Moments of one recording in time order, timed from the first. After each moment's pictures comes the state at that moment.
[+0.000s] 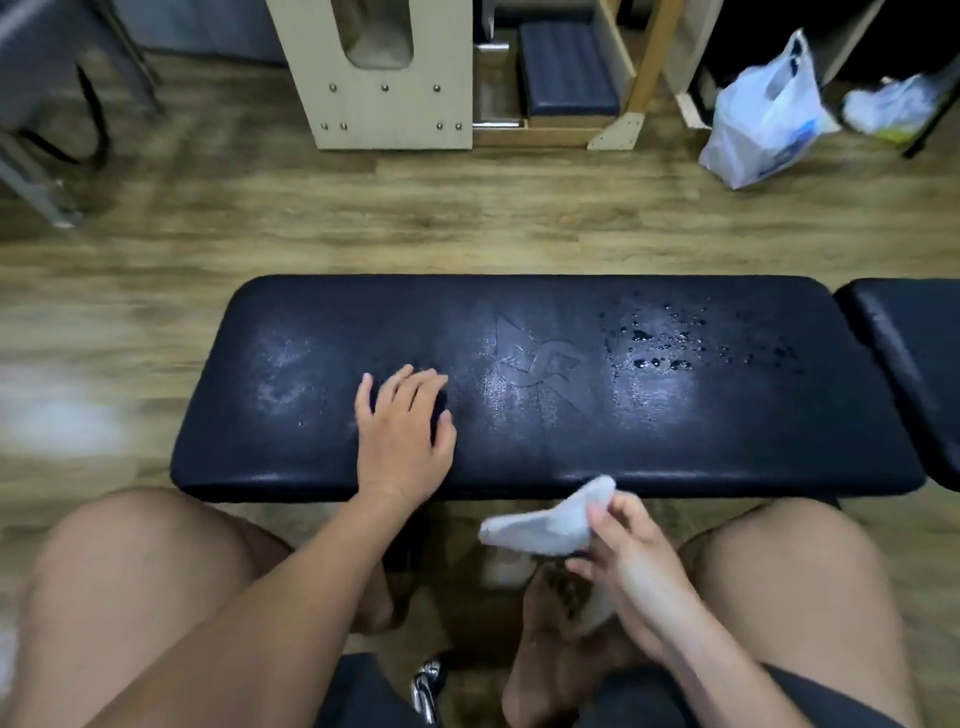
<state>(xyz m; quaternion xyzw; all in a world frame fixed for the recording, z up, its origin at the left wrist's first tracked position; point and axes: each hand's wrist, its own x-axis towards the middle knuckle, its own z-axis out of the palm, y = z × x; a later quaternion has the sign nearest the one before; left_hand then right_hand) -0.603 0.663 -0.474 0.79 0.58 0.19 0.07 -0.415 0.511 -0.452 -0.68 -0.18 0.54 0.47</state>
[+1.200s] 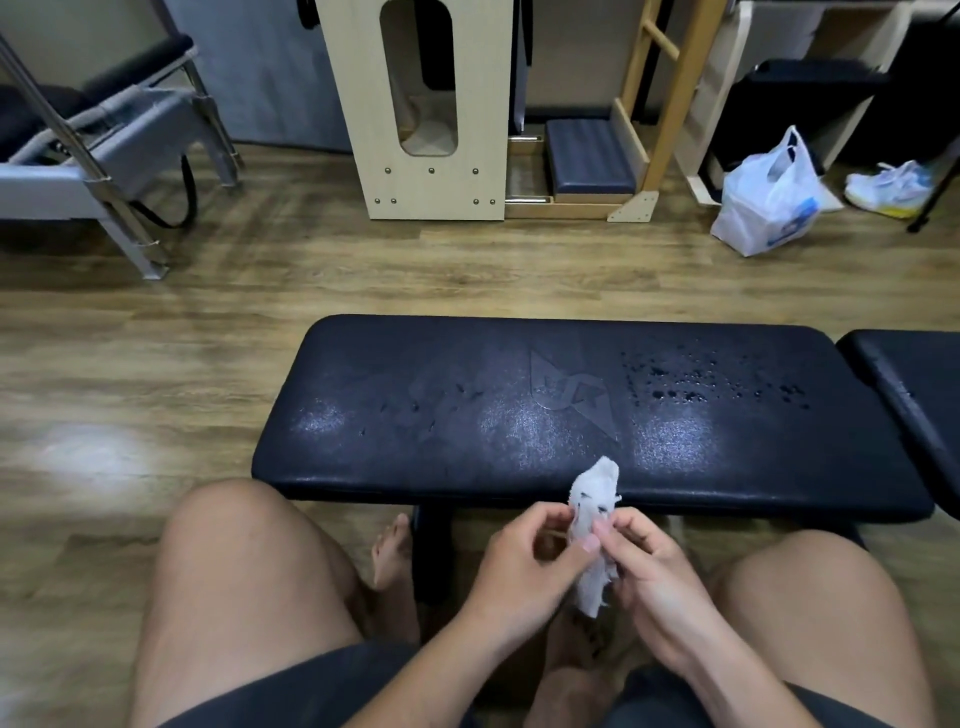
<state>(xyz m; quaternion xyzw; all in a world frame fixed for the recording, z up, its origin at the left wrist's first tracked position) -0.577 0.528 -0.438 0.59 0.47 0.30 0.58 -0.435 0.491 -0.425 -0.54 -0.19 0.61 0.55</state>
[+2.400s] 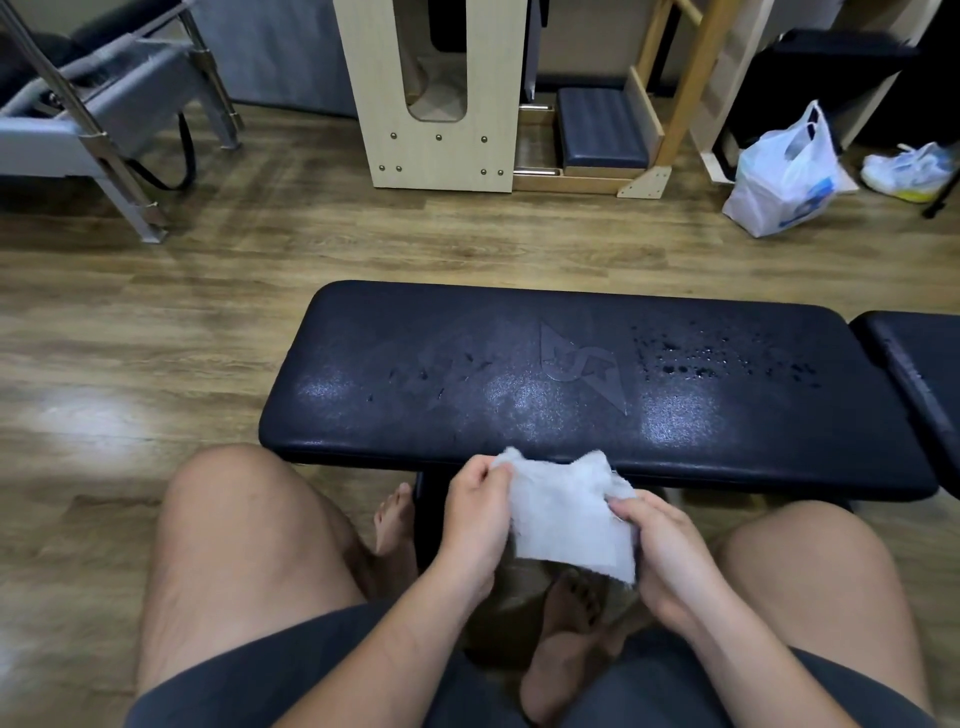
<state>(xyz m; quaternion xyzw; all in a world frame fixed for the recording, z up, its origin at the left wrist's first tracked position) -0.595 0.549 -0.424 0.40 0.61 0.37 0.57 -0.435 0.498 -0.430 -0.64 -0.11 0.58 0.50</state>
